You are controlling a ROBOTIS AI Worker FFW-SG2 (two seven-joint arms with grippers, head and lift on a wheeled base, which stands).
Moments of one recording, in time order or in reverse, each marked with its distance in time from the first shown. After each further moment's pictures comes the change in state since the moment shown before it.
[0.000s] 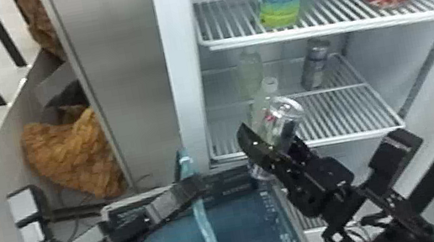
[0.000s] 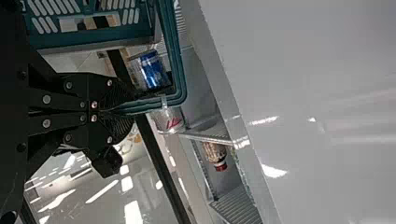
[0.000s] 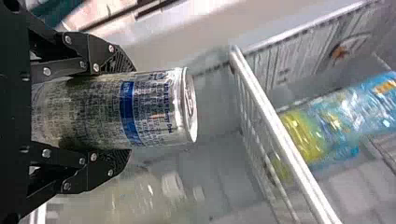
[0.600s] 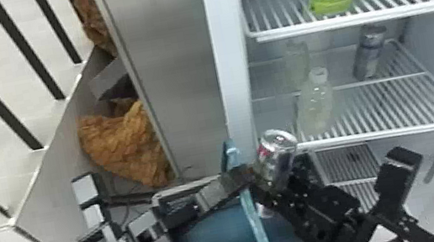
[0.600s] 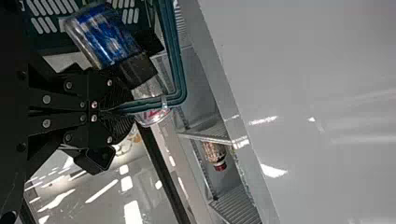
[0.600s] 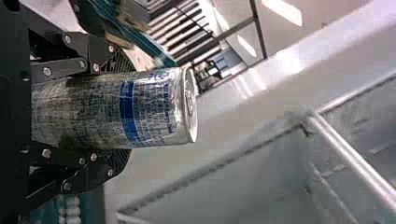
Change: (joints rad) left arm -0.002 -0.001 -0.001 0.002 0.001 -0.002 0.000; right arm -0.014 -0.032 0.150 0.016 -0.053 0.110 0.042
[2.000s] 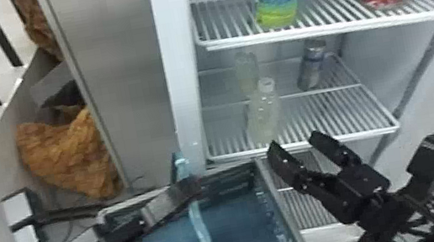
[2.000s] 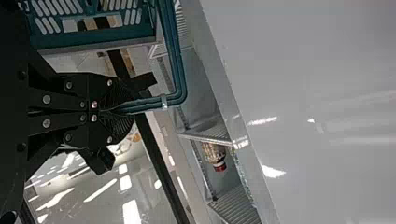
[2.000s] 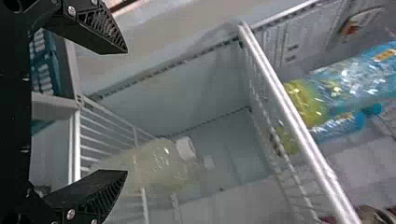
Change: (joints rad) left arm 0.008 0.000 0.001 0.001 0.005 -0.001 0.000; right arm 0.115 0.075 -0.323 -0.110 0.082 -0.006 0.018
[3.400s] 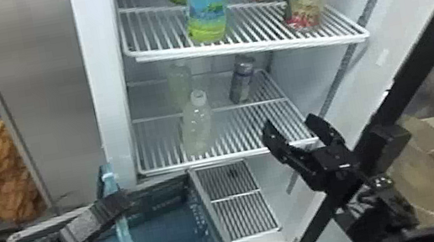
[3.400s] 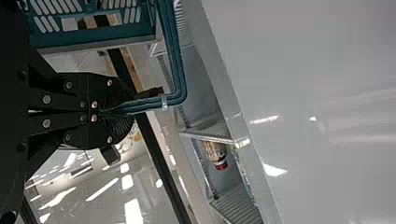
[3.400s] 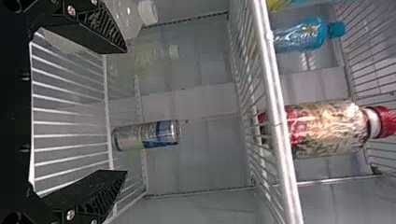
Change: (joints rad) left arm -0.009 0.000 -0.008 0.000 -0.001 0.000 0.001; right arm -0.119 0.027 -0.203 0.154 0.153 -0.114 -0.057
